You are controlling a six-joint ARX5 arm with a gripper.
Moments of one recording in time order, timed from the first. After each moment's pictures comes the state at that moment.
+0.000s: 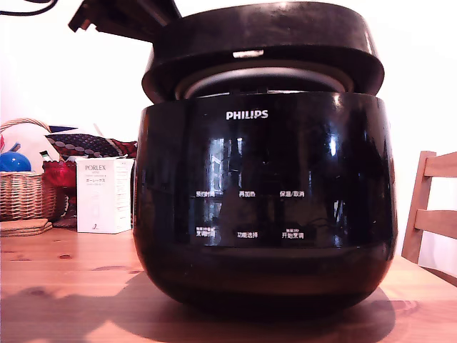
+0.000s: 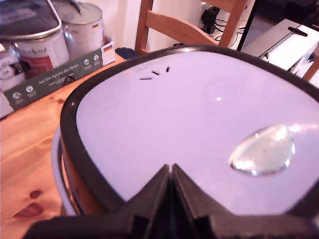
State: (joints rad) arm -0.72 1.14 0.92 -0.26 0.18 -0.07
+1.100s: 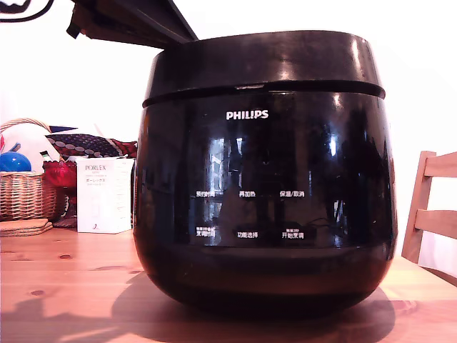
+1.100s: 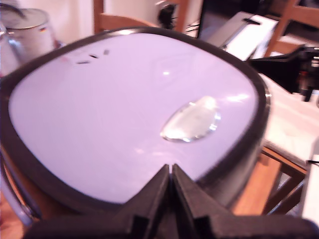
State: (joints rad) arm -0.78 1.04 0.77 -0.19 0.26 0.00
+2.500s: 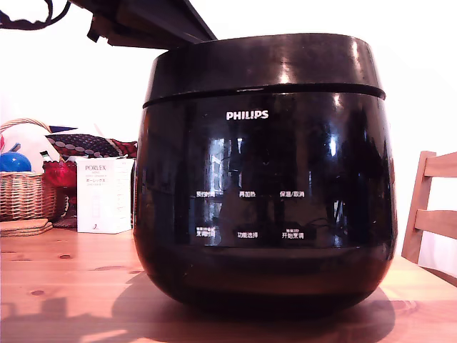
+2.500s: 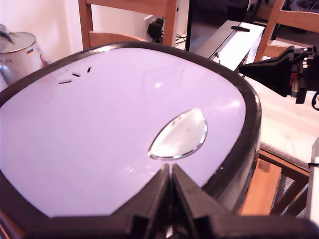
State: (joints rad) arm -0.80 1.11 0.71 -0.04 0.27 0.06
